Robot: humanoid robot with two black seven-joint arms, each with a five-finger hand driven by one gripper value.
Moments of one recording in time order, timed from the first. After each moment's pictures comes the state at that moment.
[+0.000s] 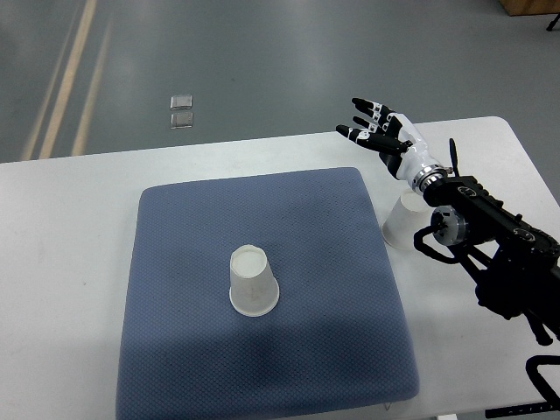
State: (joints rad) left arm -0.03 0.00 -0.12 -0.17 0.11 0.06 0.09; right arm 0.62 -0.13 0.95 0.89 -0.61 -0.06 0.17
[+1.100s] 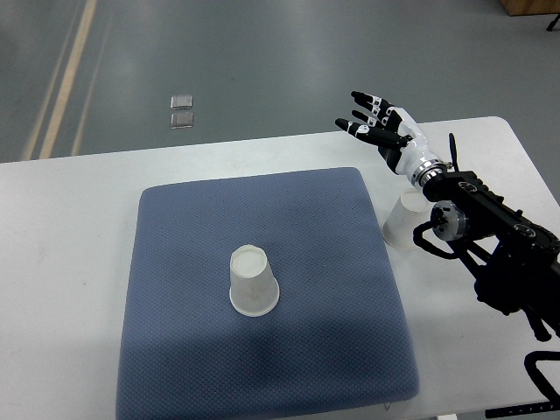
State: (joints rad) left arm -0.03 0.00 -0.12 -0.16 0.11 0.06 0.09; right arm 0.64 -0.12 0.95 0.89 -0.60 -0.05 0.17
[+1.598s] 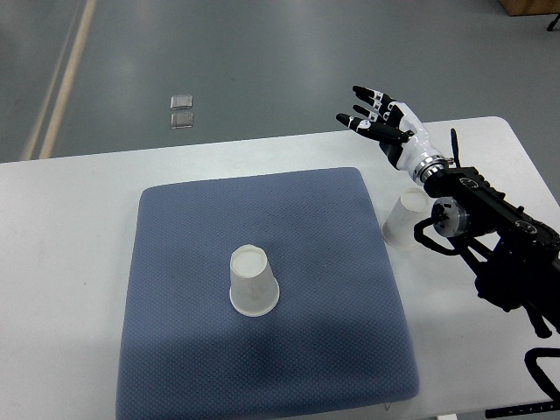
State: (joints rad) left arm -0.03 0.00 -0.12 -0.16 0.11 0.06 0.09; right arm 0.65 -0.13 0.96 0.89 -0.60 -0.05 0.17
